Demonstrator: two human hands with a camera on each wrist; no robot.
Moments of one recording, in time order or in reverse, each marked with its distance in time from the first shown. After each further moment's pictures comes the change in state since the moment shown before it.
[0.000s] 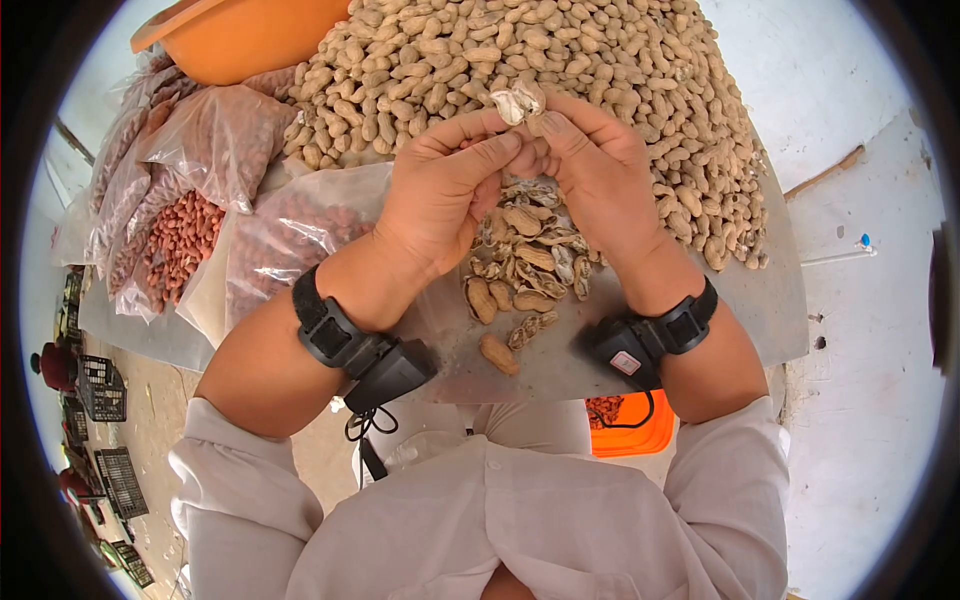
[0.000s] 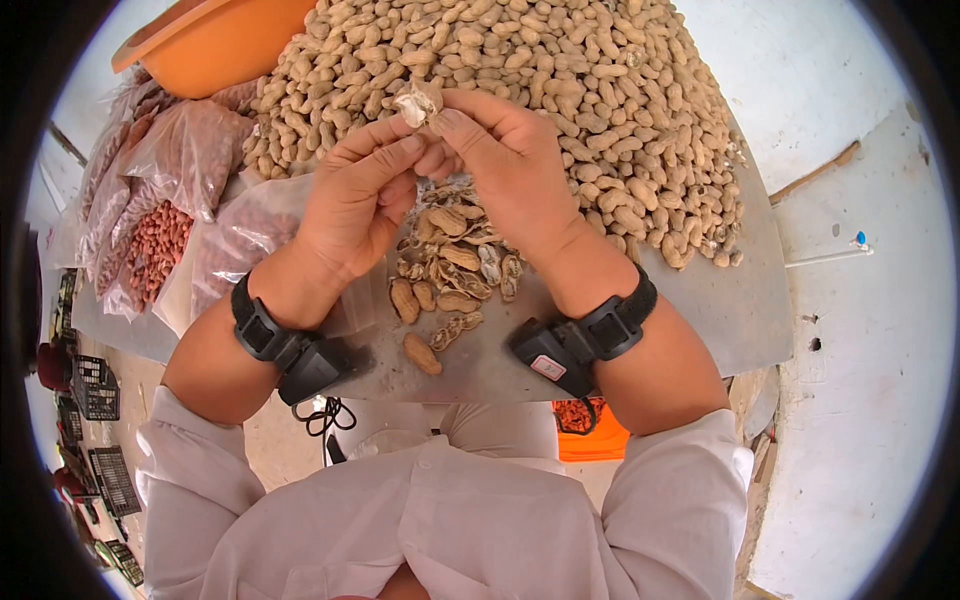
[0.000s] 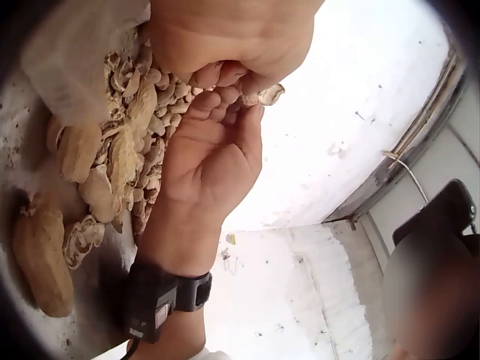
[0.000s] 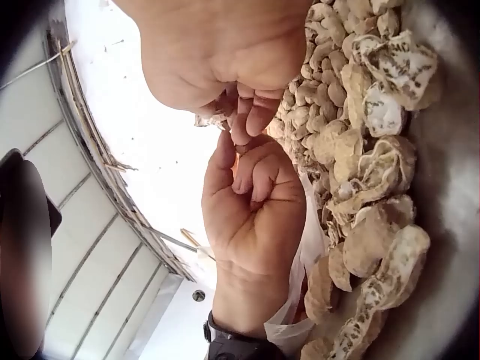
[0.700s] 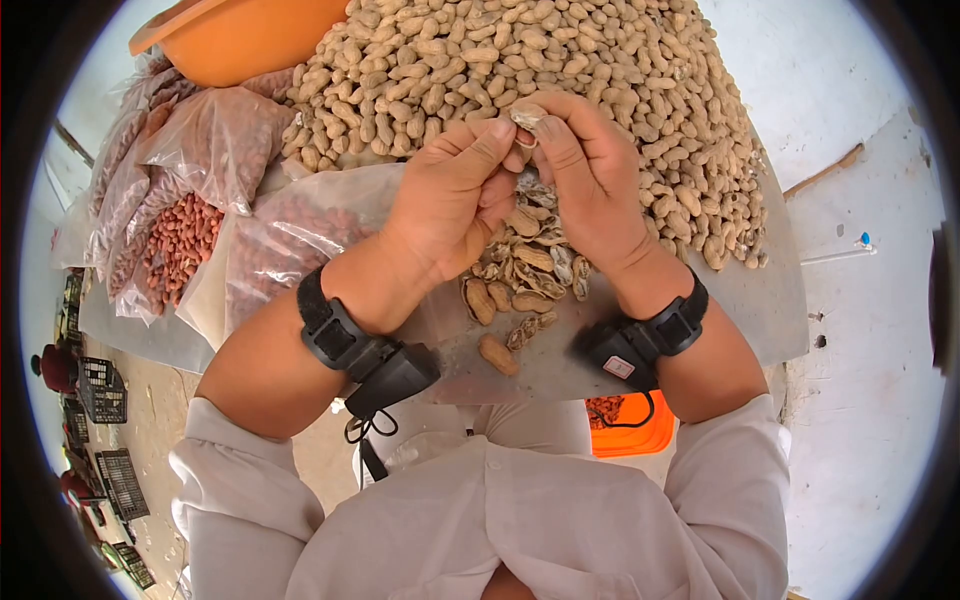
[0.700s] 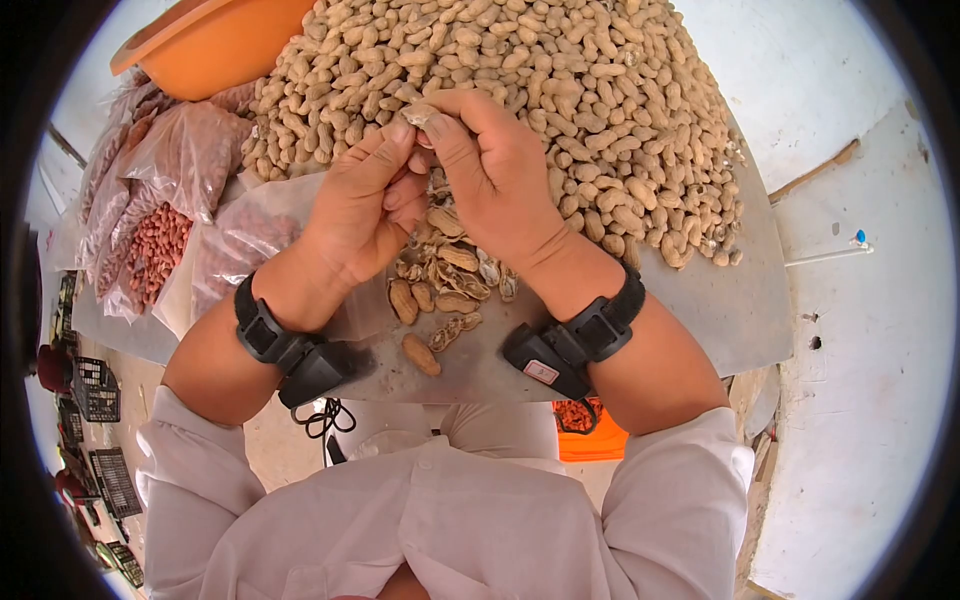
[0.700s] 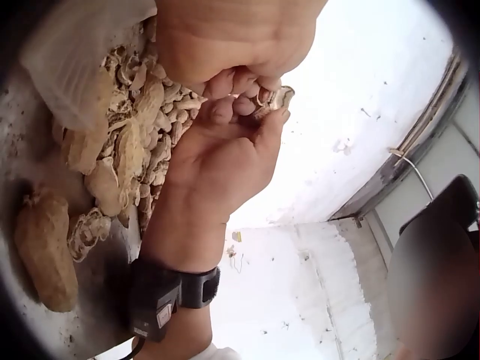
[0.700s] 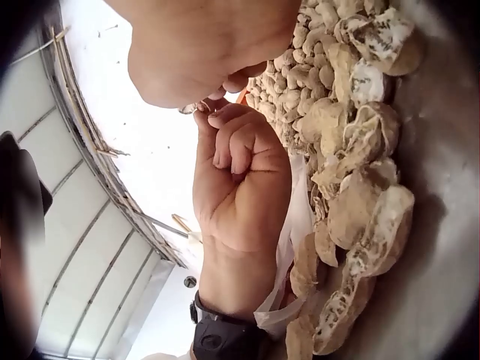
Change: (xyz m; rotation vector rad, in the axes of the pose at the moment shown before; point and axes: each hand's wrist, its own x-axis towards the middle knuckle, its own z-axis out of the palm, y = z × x) left_hand 0.001 -0.005 0.000 -0.186 -0.067 -0.133; right_hand -0.004 -0.005 0.004 -0.498 0.017 -0.253
